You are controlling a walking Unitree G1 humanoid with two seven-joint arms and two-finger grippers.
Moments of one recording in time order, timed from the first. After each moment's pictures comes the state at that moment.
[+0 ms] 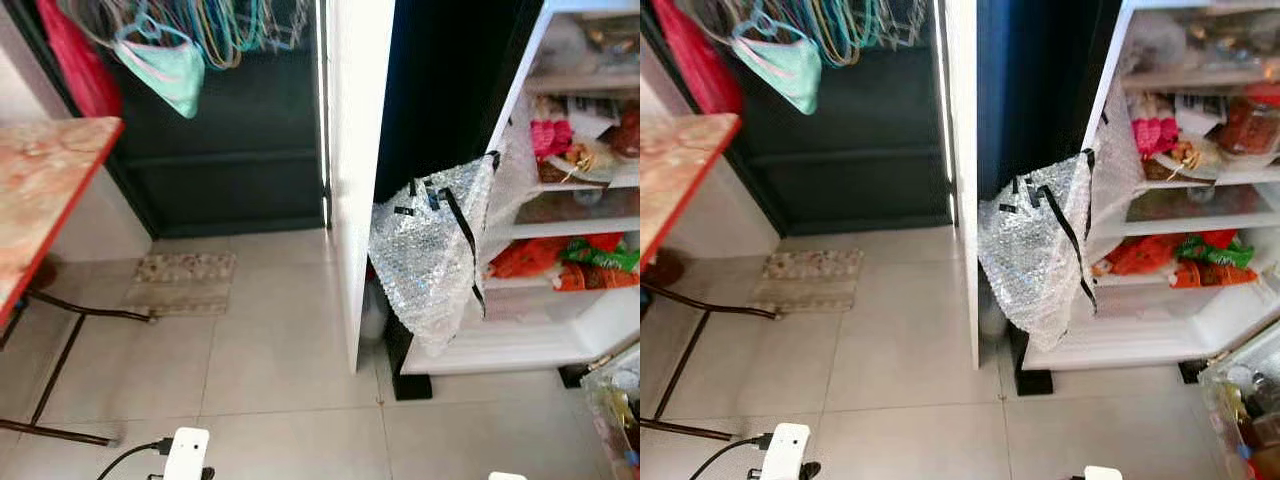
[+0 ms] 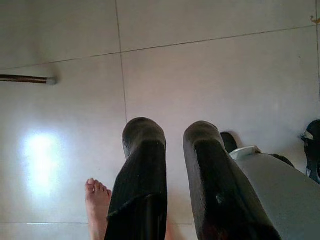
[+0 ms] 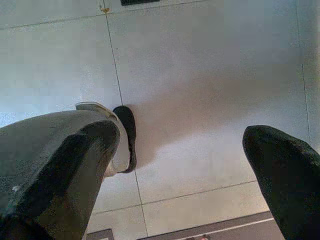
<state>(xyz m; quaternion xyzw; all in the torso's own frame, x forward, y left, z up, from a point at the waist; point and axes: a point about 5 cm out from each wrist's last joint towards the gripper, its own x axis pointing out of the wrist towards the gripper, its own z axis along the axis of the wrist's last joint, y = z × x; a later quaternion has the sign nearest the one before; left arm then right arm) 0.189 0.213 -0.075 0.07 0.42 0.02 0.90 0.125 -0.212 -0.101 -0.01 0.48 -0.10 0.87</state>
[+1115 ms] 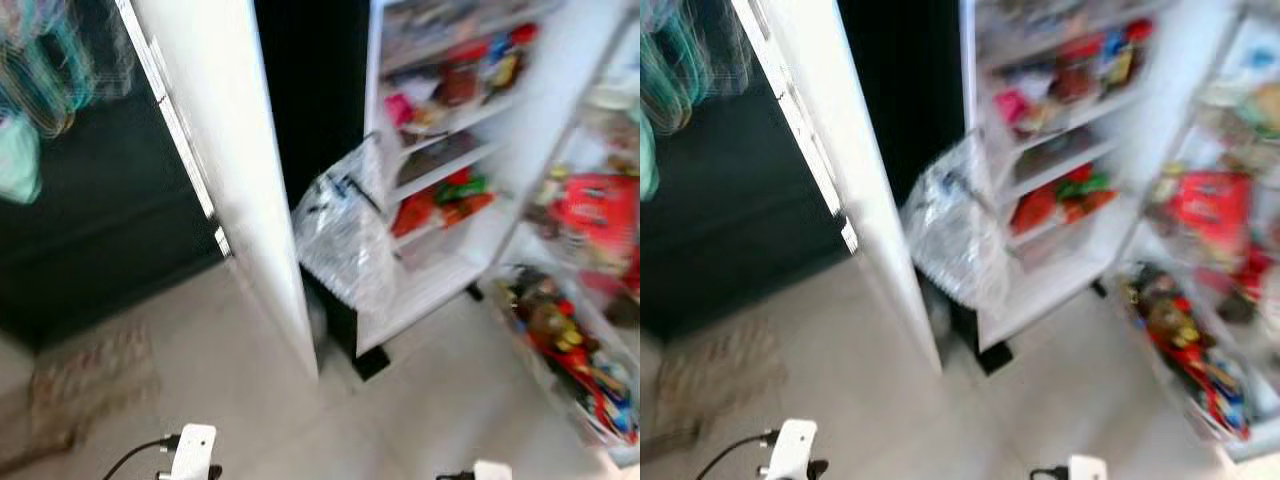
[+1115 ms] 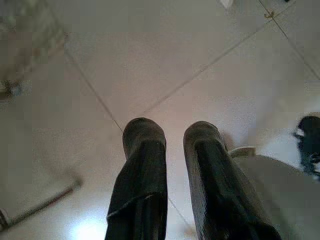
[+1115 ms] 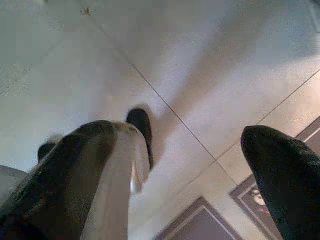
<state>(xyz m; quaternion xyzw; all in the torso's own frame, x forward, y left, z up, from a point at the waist) 0.194 0.206 -0.074 0.06 0.42 0.01 0.90 0.141 -0.198 -0.099 0.01 0.48 -0.10 0.87</state>
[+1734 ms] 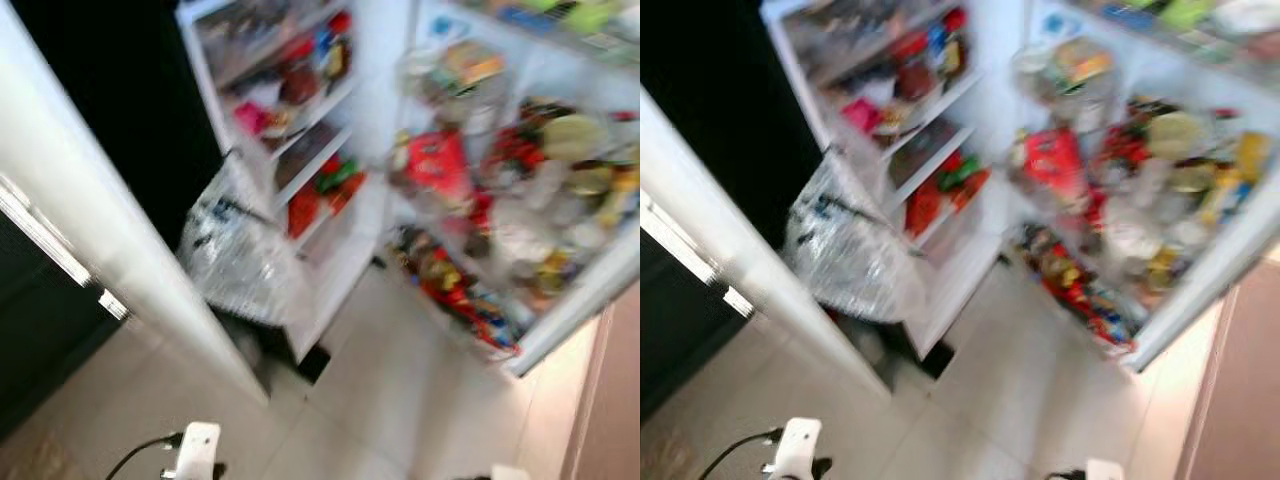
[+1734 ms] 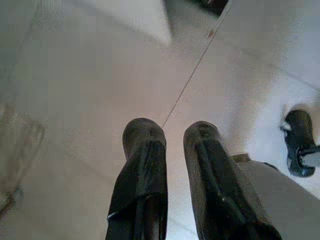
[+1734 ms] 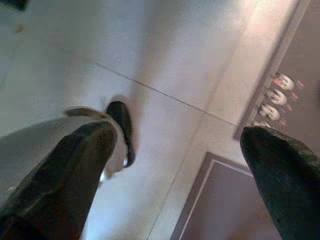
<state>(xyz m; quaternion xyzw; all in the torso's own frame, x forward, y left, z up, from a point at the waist) 0.197 0.199 -0.073 0.06 0.42 0.01 0.91 0.129 -0.216 -0.099 0.01 0.48 -0.11 0.87</state>
